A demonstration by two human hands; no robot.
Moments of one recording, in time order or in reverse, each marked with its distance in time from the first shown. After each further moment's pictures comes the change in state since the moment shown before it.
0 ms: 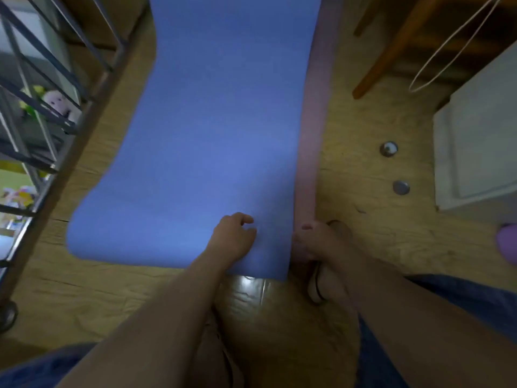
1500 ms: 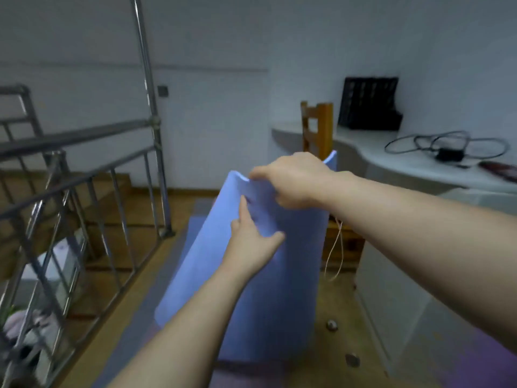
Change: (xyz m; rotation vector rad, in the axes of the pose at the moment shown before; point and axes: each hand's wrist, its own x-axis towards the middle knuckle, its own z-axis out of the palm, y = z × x) left_hand -0.253 0.267 -0.192 -0.323 0.388 0.801; right_hand -0.438 -0.217 -0.212 -1.258 1.050 -1.010
